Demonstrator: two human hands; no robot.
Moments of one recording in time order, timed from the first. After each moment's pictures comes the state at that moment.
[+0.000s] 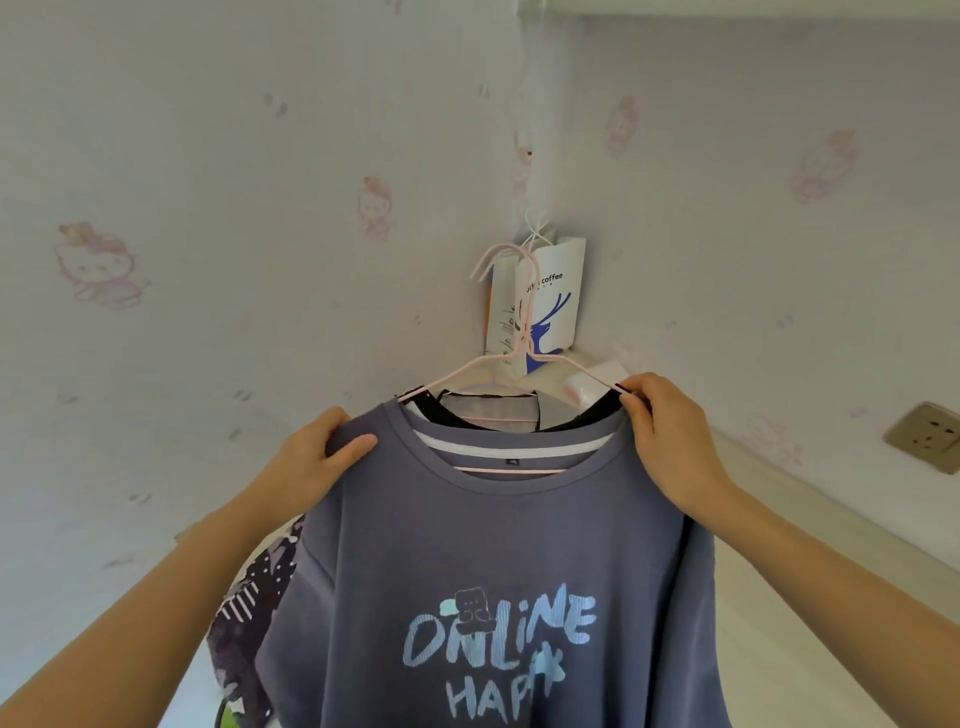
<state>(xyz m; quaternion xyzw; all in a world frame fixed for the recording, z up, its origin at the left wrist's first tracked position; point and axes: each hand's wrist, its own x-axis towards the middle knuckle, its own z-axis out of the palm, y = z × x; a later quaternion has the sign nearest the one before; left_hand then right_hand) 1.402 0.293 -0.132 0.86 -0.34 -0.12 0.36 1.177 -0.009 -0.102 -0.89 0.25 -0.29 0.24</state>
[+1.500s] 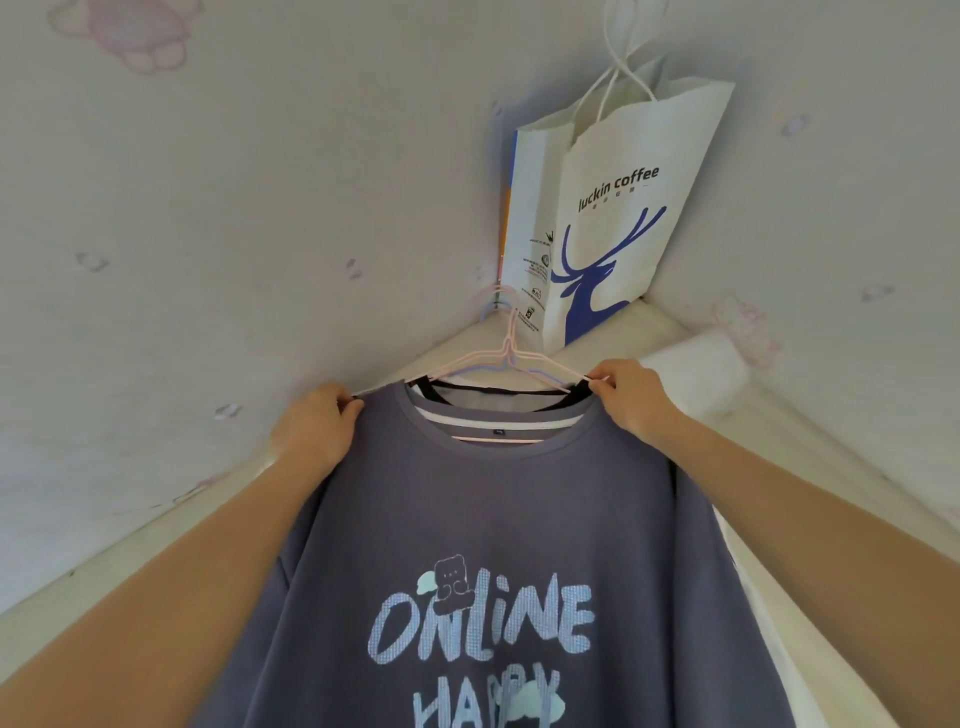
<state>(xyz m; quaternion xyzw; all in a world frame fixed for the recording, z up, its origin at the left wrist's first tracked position) 1.628 0.081 -0.361 0.97 -0.13 -0.11 0.19 1.457 -0.234 -0.333 -0.89 0.33 0.02 0.33</state>
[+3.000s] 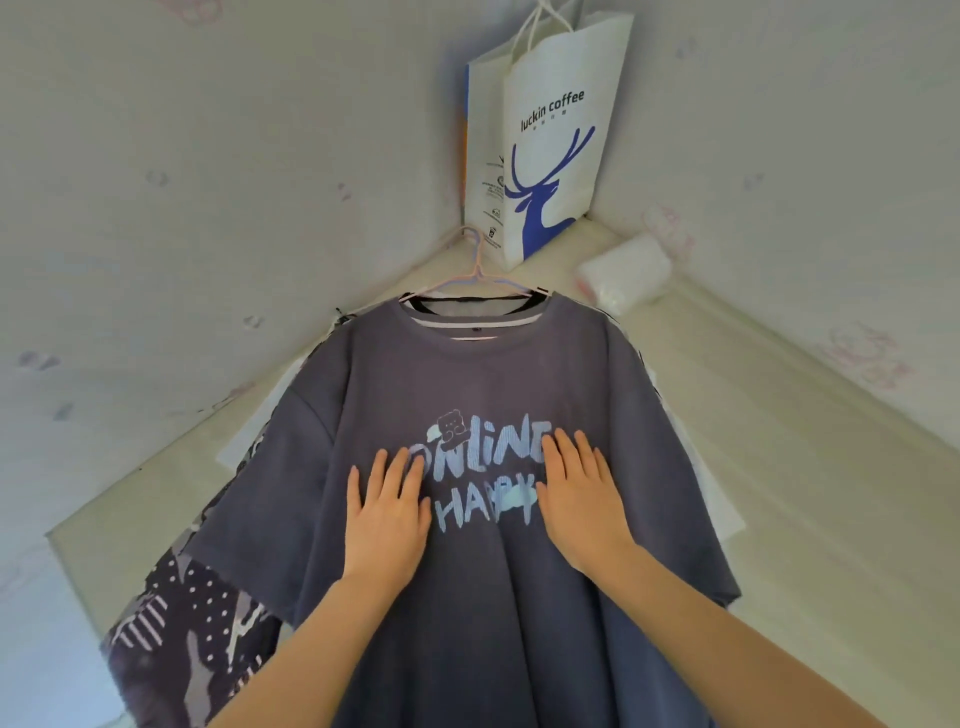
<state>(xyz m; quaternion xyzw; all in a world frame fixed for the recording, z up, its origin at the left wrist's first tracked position) 1.387 0.169 -0.383 0.93 -0.37 -0.07 0.03 1.254 -0.027 -0.363 -0.96 0.27 0.10 0.06</state>
